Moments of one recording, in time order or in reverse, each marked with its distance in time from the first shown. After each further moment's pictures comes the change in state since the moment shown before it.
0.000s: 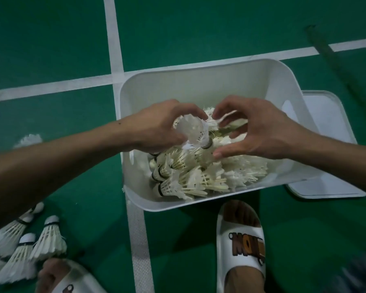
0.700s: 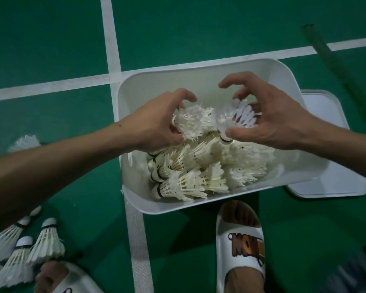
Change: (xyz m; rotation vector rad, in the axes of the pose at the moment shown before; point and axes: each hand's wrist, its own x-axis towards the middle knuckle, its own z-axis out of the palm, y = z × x) left_hand 0.004 -0.003 0.003 -0.081 0.136 -0.039; right_hand 0.000 0.004 -0.016 -0.060 0.123 -0.061
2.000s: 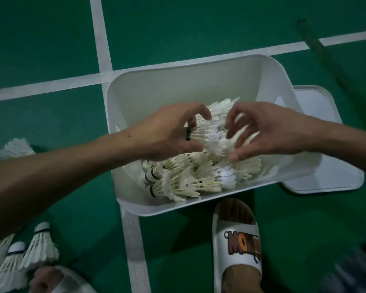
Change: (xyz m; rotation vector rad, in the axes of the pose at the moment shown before) left_hand 0.005 0.013 0.016 0.107 -0.092 0.171; right_hand -0.008 0.014 -0.004 0.022 -0.343 0.180
